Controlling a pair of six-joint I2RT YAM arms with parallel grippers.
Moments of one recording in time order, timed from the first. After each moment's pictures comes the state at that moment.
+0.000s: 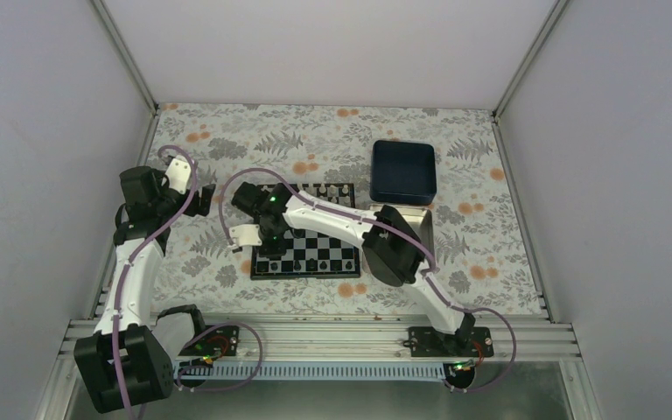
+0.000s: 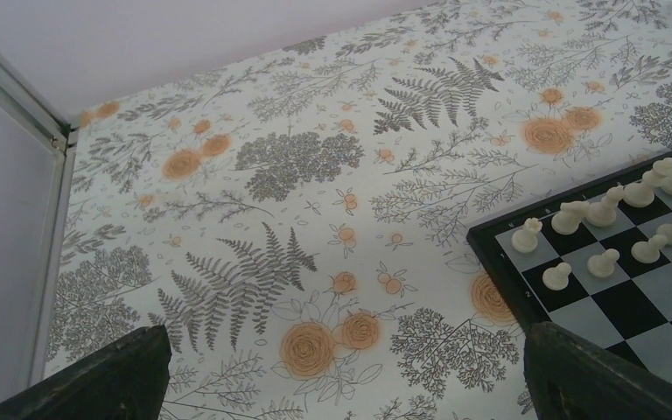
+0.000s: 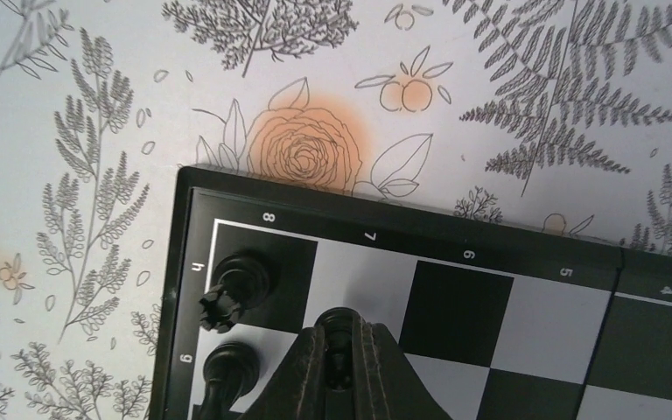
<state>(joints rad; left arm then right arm) 0.23 0.99 0.69 -0.26 0.39 0.35 1.09 2.31 2.02 -1.03 -0.19 -0.70</state>
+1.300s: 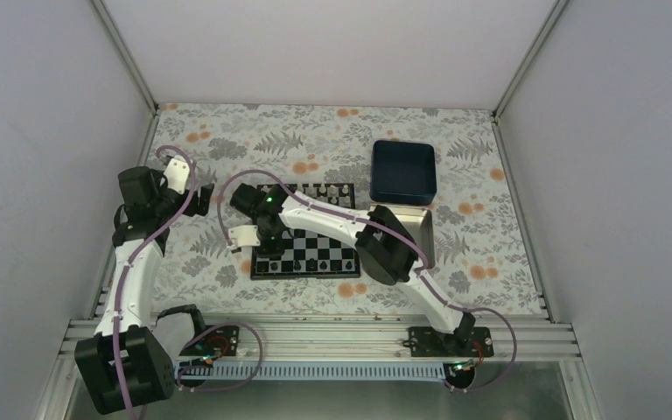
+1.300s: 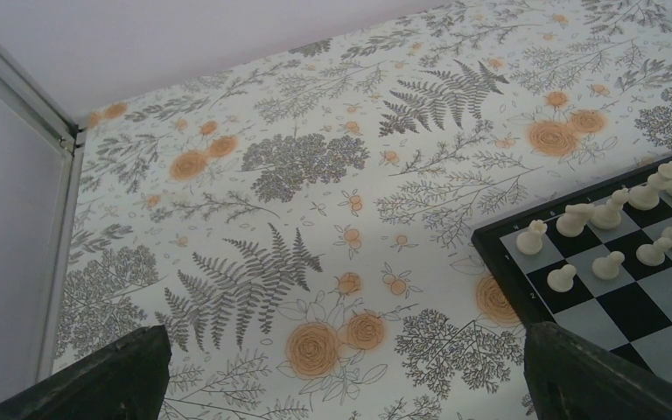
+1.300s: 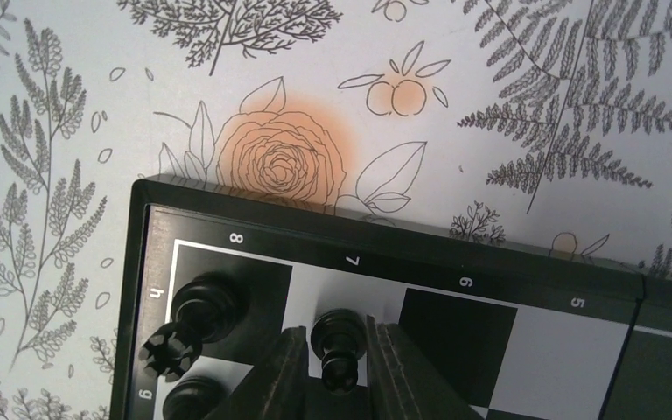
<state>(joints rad) 0.24 0.98 0.69 -0.26 0.39 0.35 1.09 2.37 2.07 -1.03 -0.19 -0.71</state>
